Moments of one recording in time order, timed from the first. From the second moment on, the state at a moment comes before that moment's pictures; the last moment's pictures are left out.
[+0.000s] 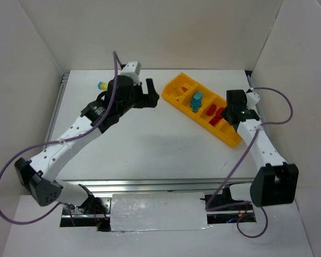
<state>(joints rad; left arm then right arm) -0.67 1.46 1.56 -0.43 -0.18 -0.45 0.08 1.22 1.00 -0.56 0.44 0.74</state>
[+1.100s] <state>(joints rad) -0.26 1.51 1.35 -0.68 -0.36 -0.64 0.21 1.09 1.01 -0.44 0.17 0.67</state>
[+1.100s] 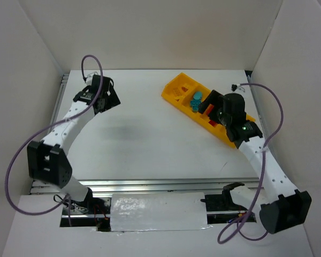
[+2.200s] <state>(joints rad) -0.01 2.45 2.05 -0.36 -0.31 -1.00 0.46 0.76 0.59 -0.21 -0.48 0.69</state>
